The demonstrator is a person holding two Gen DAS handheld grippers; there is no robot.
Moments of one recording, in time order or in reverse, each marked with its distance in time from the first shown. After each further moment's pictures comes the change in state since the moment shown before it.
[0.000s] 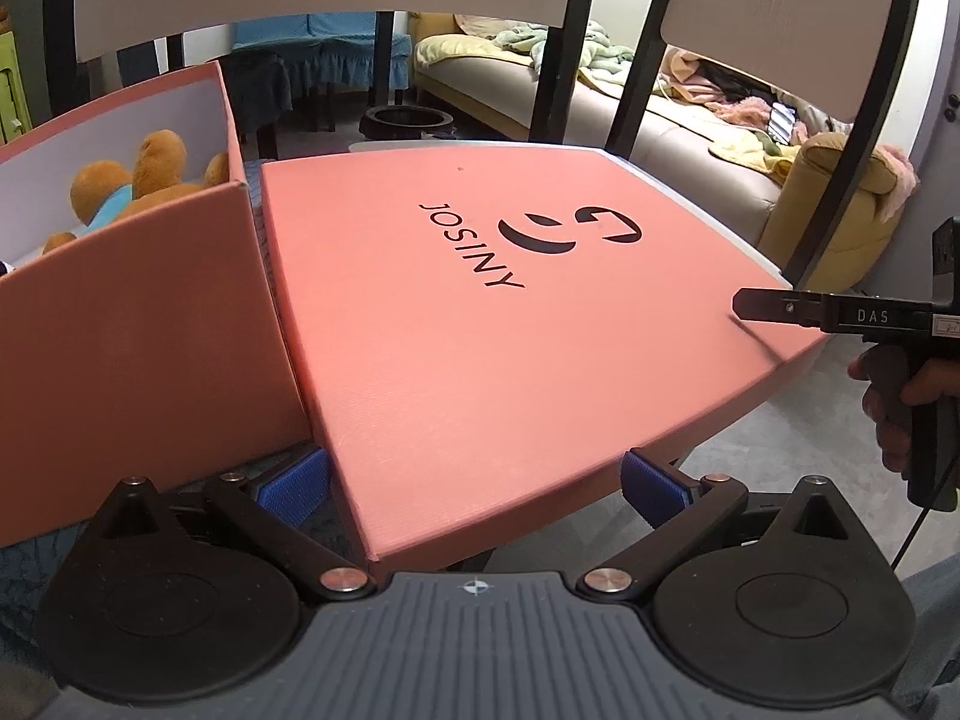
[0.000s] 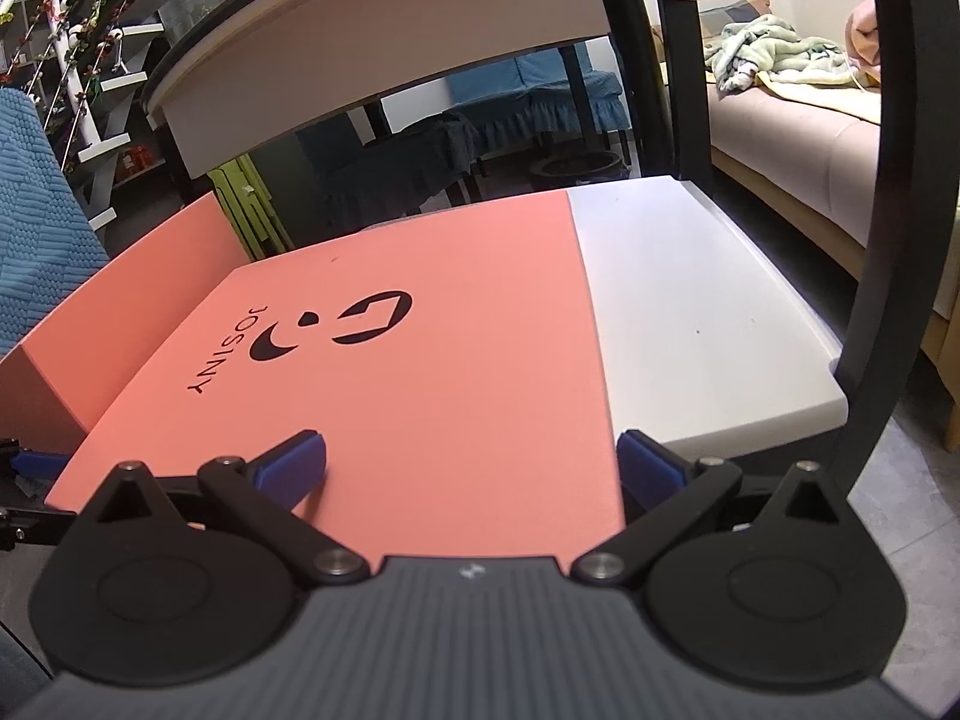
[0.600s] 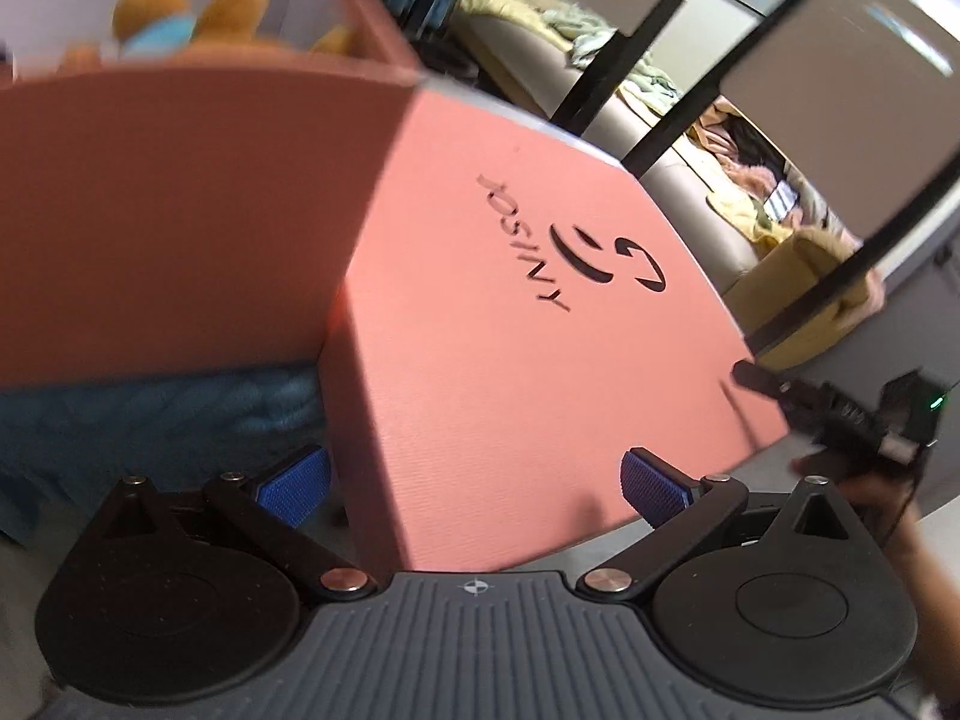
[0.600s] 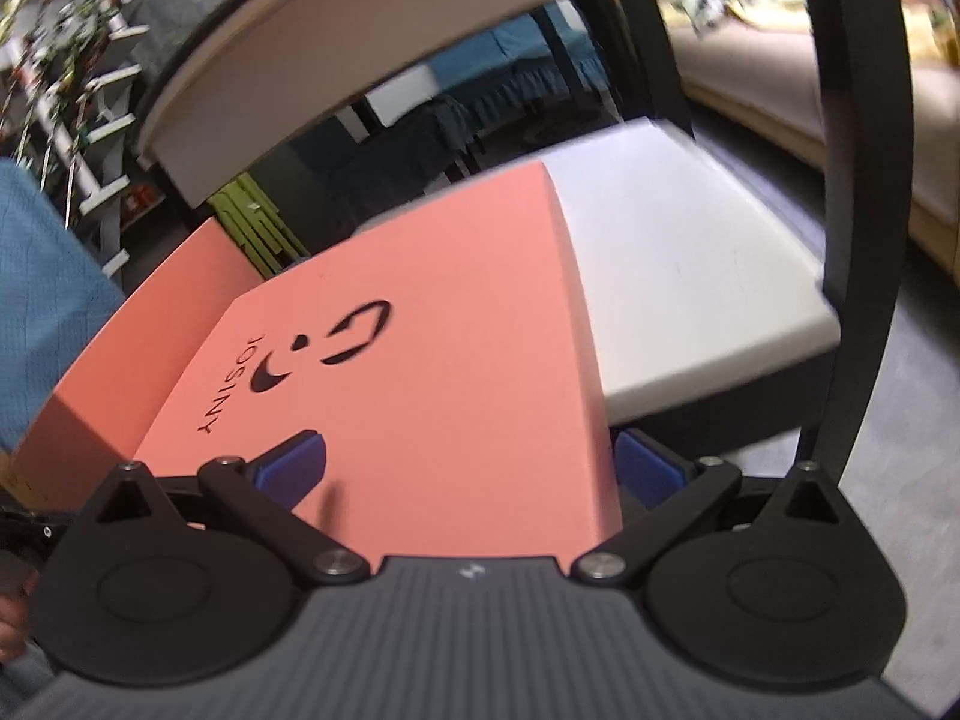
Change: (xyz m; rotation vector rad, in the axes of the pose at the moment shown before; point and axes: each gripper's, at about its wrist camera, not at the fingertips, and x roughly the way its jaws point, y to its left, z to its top) left arm 0.022 0.058 0.001 -0.366 0.124 -0.228; right arm -0.005 -0.029 -0.006 0.212 0.071 0.079
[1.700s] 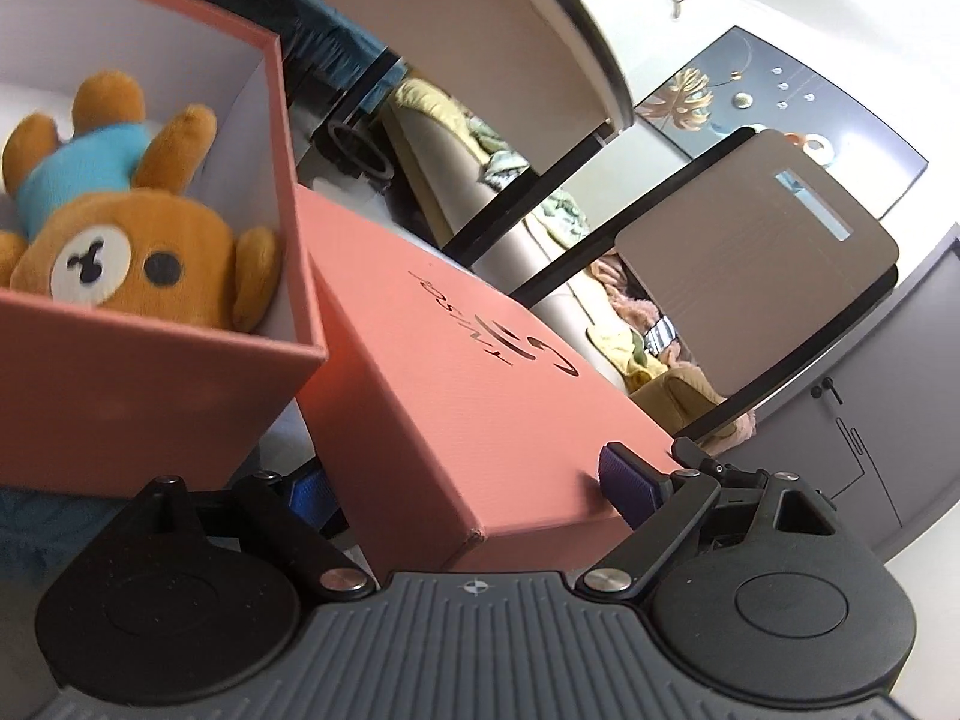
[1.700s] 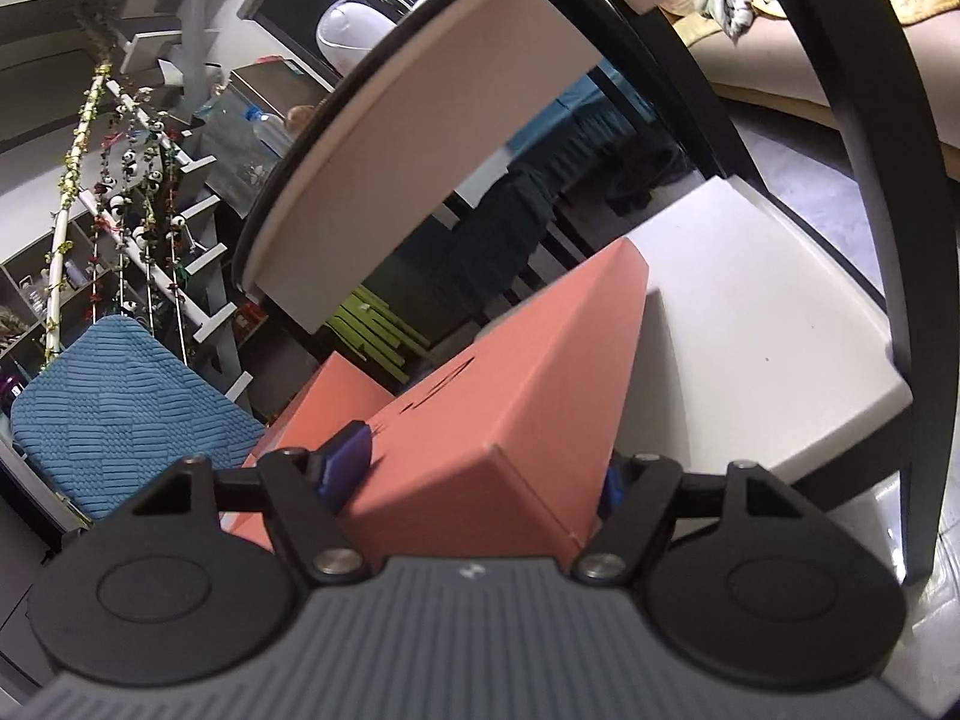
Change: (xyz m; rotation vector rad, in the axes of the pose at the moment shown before) left arm -0.048 -0.012 0.024 -0.079 -0.250 -0.247; right arm -0.057 0.008 0.043 0.154 -0.148 0.273
